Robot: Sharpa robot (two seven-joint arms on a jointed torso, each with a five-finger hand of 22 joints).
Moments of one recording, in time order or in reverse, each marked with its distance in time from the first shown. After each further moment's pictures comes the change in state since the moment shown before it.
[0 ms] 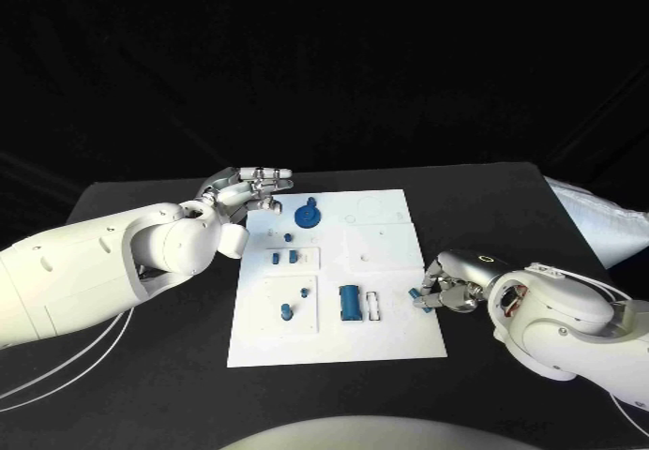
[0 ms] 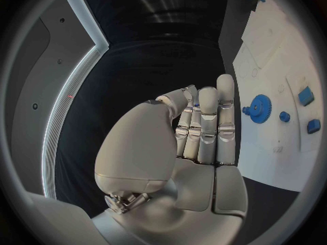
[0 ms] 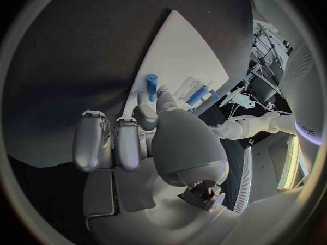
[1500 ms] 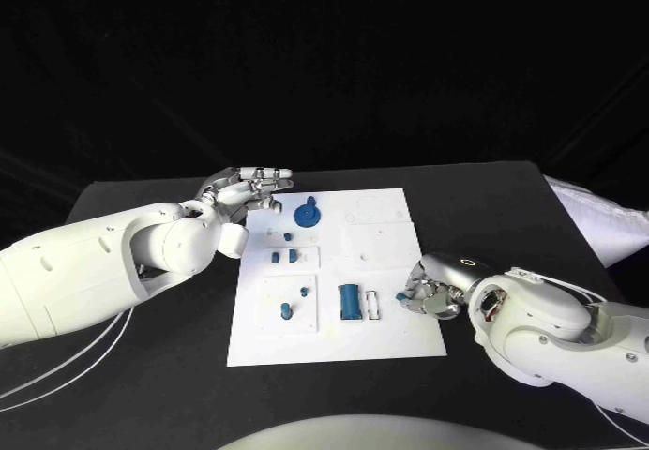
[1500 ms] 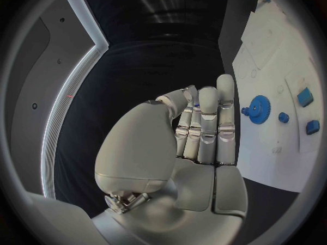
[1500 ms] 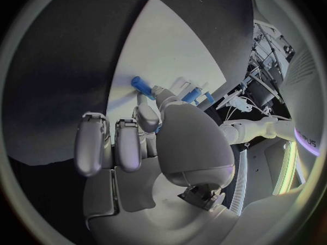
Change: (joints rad) left arm -0.001 0.002 0.000 -0.001 0.000 0.003 -0.005; left_hand -0.004 0.004 0.002 -0.002 0.000 -0.004 0.004 0.000 0.000 -0.005 0.005 0.004 -0.001 0.000 0.000 -0.004 -0.004 0.000 0.000 0.000 0.000 0.002; right arm -0.016 0.053 0.000 0.028 -0.002 -0.035 -0.058; right_hand -0.028 -0.099 0.368 0.000 0.175 0.040 -0.018 -0.027 0.027 0.026 -0.021 0.006 0.029 0.000 -0.008 0.012 0.011 -0.016 0.026 -0.018 0.019 0.070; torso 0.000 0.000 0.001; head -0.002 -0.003
